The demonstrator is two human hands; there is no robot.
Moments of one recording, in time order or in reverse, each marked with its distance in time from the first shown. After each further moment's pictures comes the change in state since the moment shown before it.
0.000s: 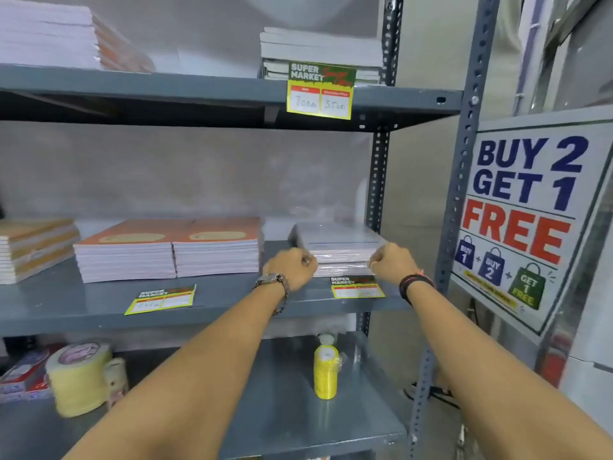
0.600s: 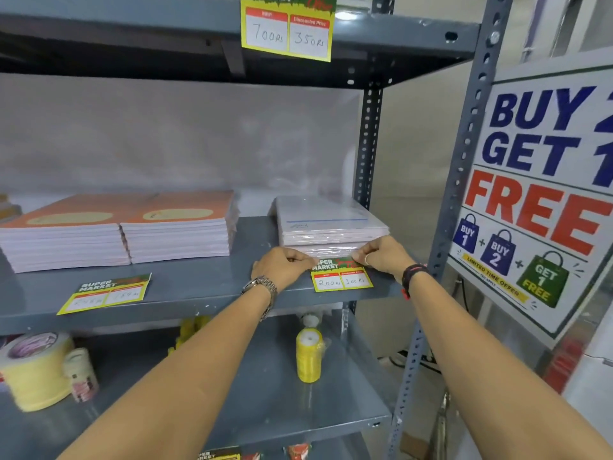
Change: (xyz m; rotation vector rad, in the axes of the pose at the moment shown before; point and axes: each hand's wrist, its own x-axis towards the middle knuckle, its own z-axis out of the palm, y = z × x) left_hand 0.023 -0.011 0.059 -0.312 -0.060 -0.210; right_hand 0.038 0.040 0.023 0.282 -0.202 0.072
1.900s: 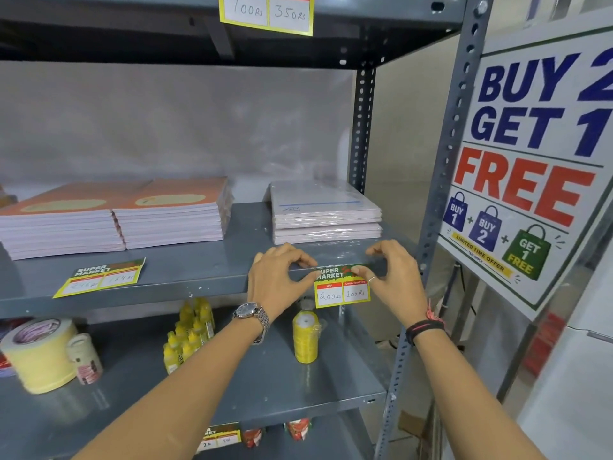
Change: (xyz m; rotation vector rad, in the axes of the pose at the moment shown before) left_hand -0.051 -0.019 0.025 0.225 0.303 0.502; right_hand -0.076 0.050 0.015 -0.125 0.377 -0.436
